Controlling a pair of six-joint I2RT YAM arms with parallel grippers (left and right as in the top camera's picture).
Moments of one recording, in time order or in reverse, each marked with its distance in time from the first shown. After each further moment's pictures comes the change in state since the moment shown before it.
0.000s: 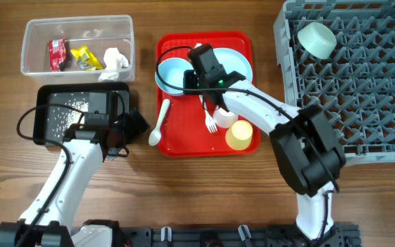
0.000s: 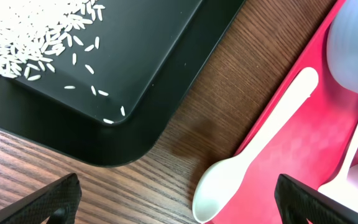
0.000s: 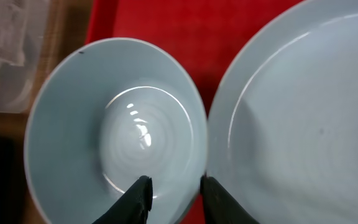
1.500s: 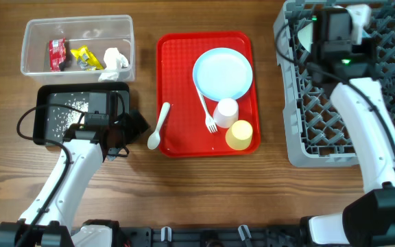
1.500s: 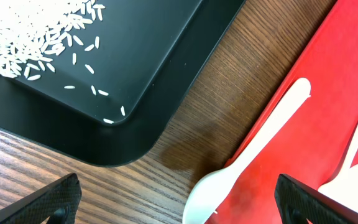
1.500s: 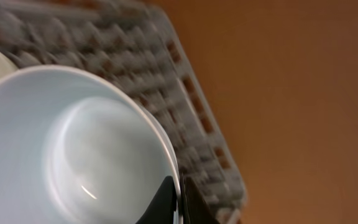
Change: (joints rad) left arm 0.000 0.000 0.000 0.000 0.000 0.000; right arm -0.523 -0.493 -0.010 -0.454 1.009 -0.610
